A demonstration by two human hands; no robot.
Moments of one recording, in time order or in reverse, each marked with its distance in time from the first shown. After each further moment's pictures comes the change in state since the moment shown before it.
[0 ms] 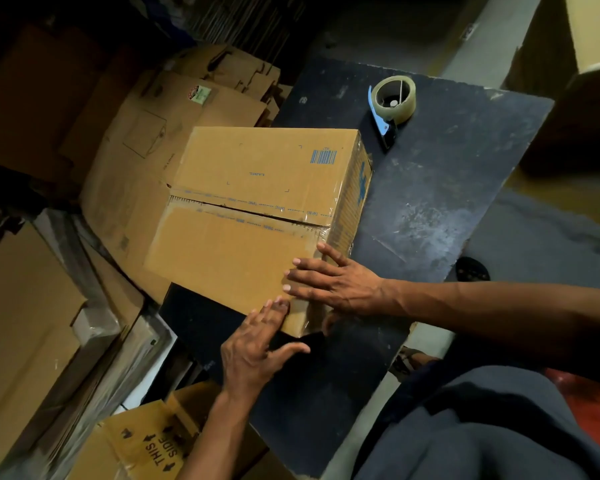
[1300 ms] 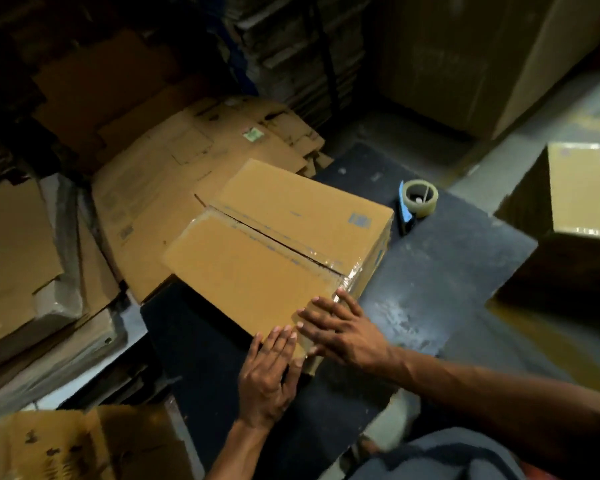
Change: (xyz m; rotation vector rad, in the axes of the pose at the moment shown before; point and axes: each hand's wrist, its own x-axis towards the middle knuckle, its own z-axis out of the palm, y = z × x) left_hand -0.008 0.036 0.046 -0.112 0.412 -0.159; right_hand 0.009 -0.013 -0.040 0.079 -0.079 0.039
